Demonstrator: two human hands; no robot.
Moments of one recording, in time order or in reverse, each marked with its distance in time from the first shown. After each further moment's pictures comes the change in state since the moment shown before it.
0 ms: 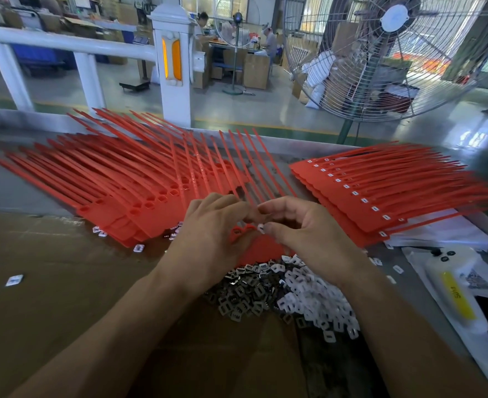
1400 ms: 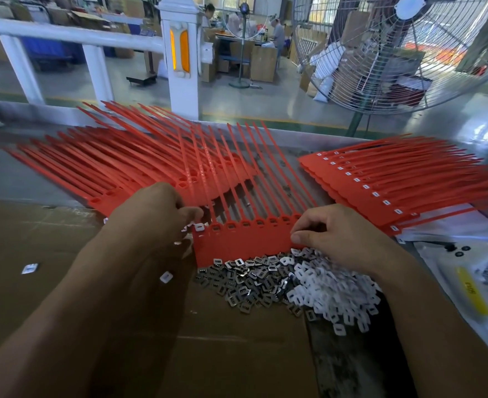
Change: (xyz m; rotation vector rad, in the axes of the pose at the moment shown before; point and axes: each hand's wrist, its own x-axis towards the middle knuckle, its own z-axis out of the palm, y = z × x) left_hand 0.007 -0.048 -0.055 0.087 -0.275 -0.692; right_hand -0.004 0.013 -0.034 -0.481 -0.084 0.098
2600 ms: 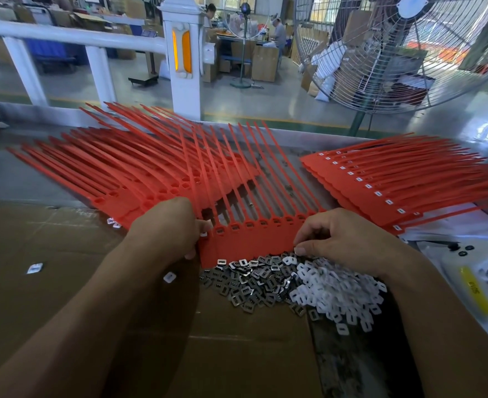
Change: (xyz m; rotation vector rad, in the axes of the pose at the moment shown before) left_hand 0.014 0.002 0.024 0.144 -0.161 -0.103; right_hand -0.001 0.001 -0.005 -0.003 -0.148 -0.007
